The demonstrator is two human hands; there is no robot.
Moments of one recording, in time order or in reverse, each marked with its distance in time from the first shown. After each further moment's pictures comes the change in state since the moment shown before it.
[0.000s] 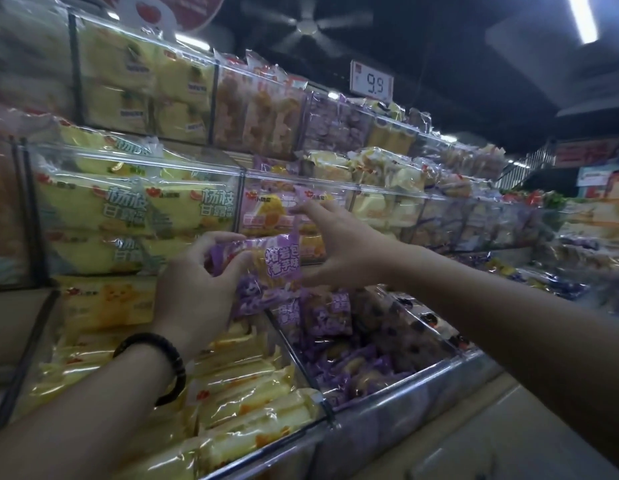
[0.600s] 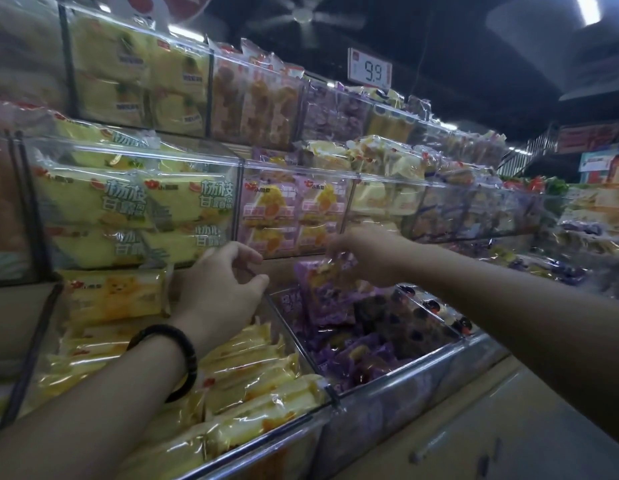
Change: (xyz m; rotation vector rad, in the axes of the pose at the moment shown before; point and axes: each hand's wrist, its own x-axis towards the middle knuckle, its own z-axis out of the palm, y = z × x) left_hand -0.004 -0.002 0.011 0.262 -0.181 -0.026; right_hand 0.000 0.058 0.022 -0.248 -0.138 0.066
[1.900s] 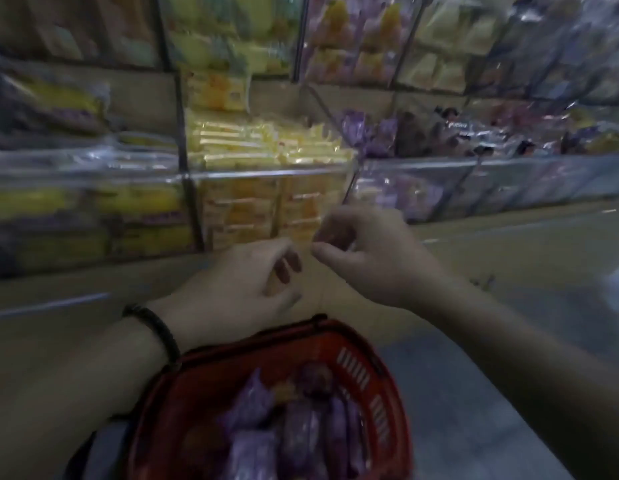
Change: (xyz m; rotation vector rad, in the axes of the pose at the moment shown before) left_hand -0.294 0.007 -0.080 0.197 -0.585 0.089; right_hand -0.275 -0.190 0.055 0.671 0.110 -0.081
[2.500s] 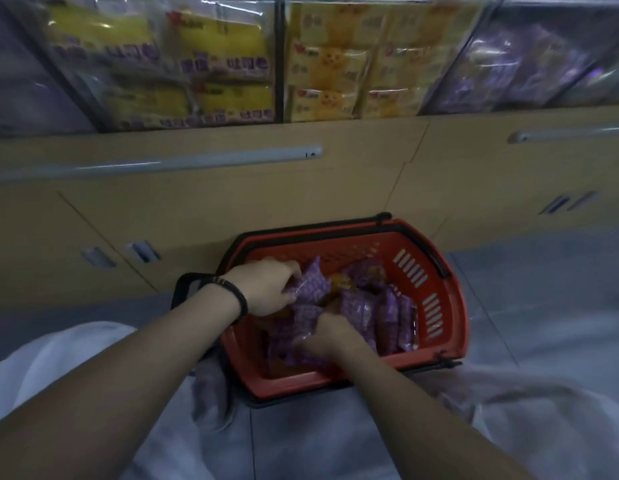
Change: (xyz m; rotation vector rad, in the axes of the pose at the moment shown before) left_hand -0.121 -0.123 0.127 0.184 -0.595 -0.390; right_hand -0.172 0.018 0.331 -0.038 -0.905 0.689
